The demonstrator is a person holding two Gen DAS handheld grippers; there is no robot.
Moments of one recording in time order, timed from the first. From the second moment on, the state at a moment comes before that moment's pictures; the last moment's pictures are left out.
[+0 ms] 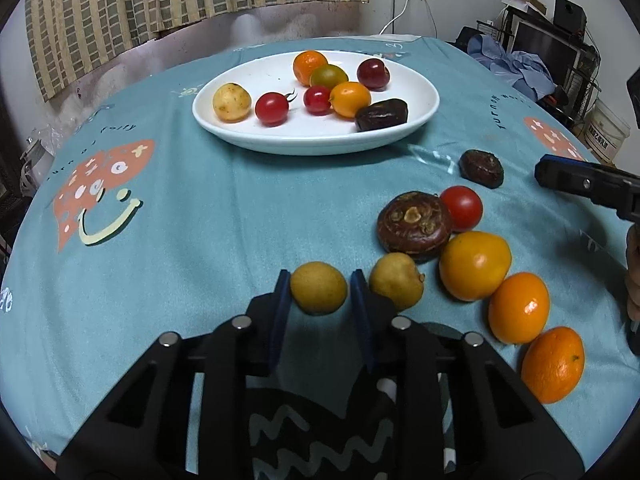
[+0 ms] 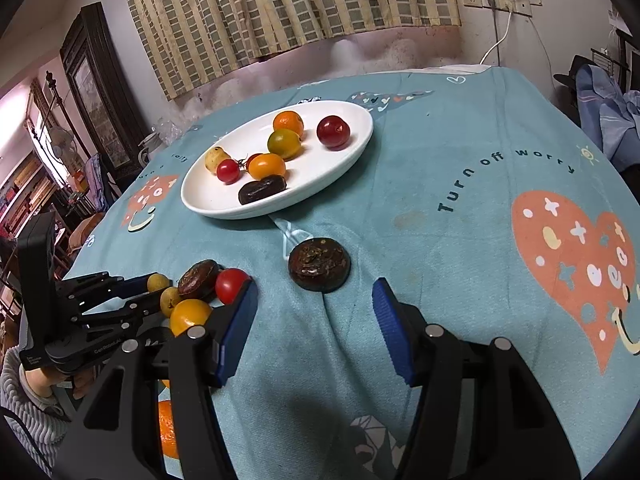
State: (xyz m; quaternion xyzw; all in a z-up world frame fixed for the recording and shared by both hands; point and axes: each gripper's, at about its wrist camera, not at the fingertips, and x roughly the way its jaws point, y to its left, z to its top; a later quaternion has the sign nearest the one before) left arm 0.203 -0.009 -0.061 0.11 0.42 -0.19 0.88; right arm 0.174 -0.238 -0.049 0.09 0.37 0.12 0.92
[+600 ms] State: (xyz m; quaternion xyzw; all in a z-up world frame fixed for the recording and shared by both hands) left arm 0.205 0.000 -0.061 0.09 0.42 -0.17 0.89; right arm 0.216 -0.214 -0.071 0.02 0.42 0.09 0.91
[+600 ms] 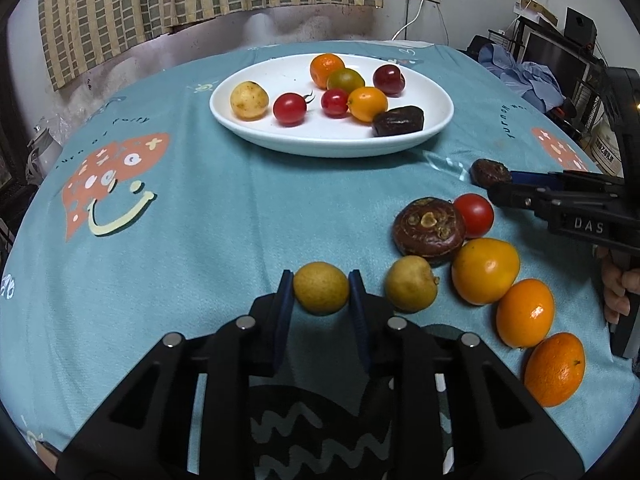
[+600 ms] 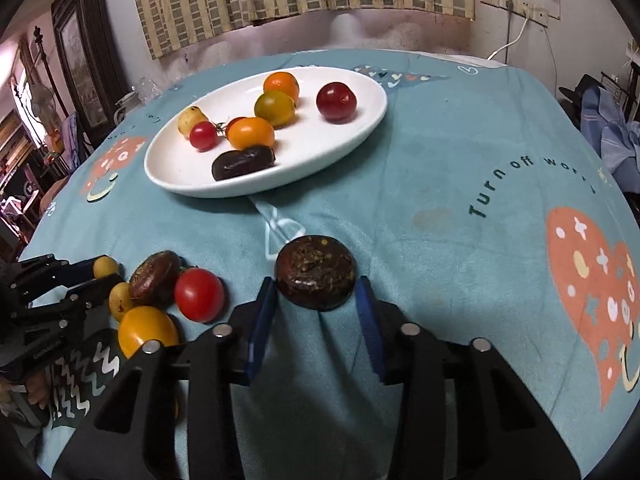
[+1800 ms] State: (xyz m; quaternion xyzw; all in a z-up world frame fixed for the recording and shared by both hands) left arm 0.269 -0.017 -0.005 0.03 0.38 -0.17 0.91; right arm 0.253 -0.212 -0.001 0.04 0.33 0.10 0.94
